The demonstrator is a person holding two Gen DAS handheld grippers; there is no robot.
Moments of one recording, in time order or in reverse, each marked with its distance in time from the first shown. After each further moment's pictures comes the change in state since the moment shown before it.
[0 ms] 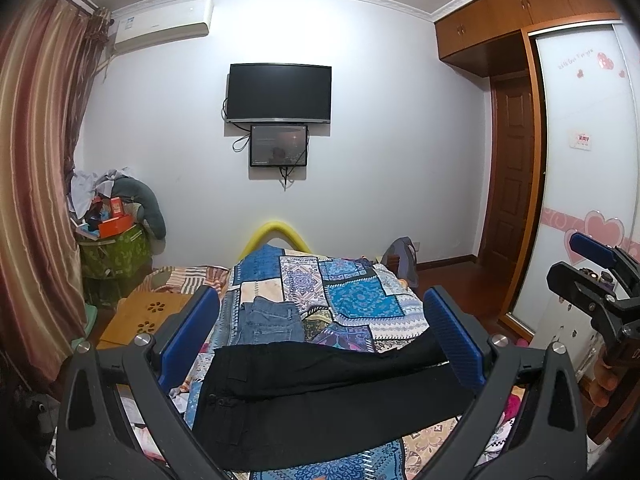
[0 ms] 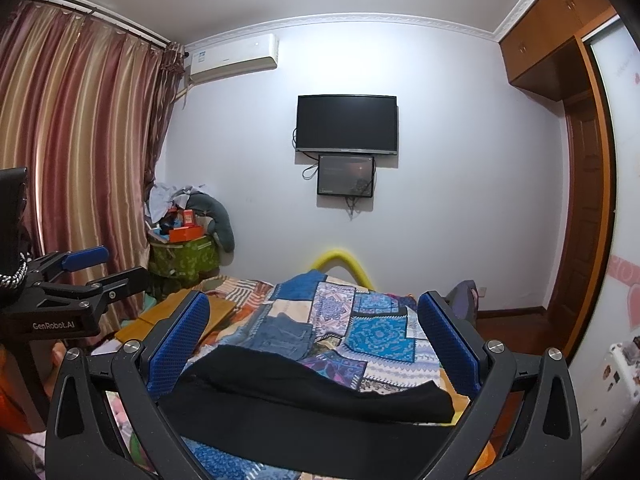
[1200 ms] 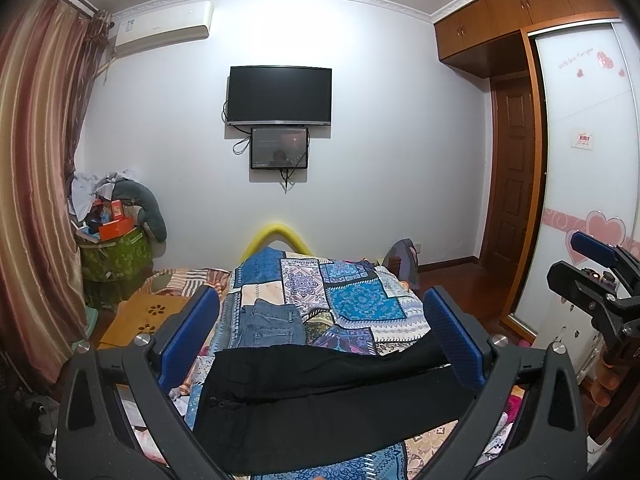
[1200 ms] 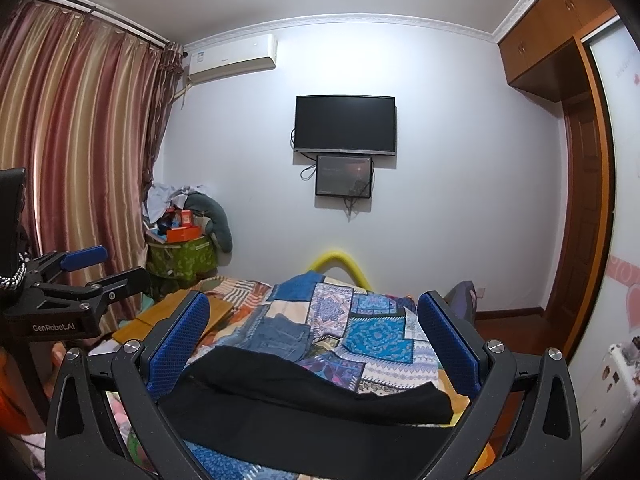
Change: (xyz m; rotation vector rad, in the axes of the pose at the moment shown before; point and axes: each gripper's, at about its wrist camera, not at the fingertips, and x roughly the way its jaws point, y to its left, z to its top) left arm 0.004 0.000 -0.005 0.002 -0.012 0.003; right arm 0.003 0.001 -0.001 -0.003 -0.004 -0.007
